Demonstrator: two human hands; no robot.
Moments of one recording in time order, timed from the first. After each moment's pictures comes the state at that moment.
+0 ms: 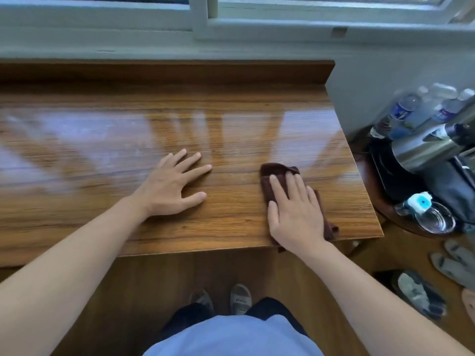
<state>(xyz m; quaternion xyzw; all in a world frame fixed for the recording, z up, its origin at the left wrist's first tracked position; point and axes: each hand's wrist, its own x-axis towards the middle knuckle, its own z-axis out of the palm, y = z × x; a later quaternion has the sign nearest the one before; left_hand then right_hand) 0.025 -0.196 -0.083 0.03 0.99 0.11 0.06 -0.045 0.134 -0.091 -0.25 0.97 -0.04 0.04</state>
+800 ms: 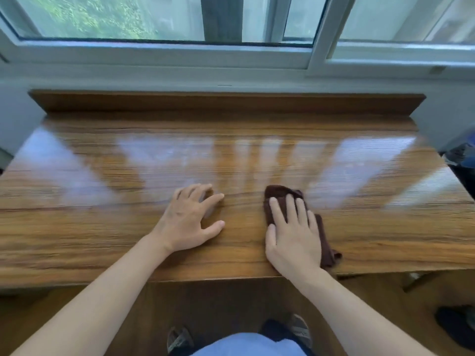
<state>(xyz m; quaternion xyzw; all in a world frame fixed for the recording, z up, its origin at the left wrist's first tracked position) 0.173 -0.407 -0.079 -0.02 0.99 0.10 0.01 0.100 -0.144 -0.088 -0.22 0.97 -0.04 0.02</state>
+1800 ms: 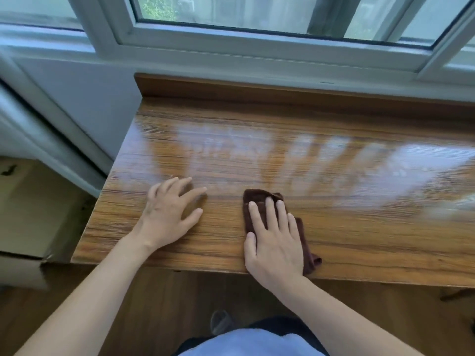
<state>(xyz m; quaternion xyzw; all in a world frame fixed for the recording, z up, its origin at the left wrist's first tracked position) 0.336 -0.652 -0.082 -0.14 0.98 0.12 0.00 0.255 -0.394 -0.088 -0.30 0.95 -0.05 0.05</state>
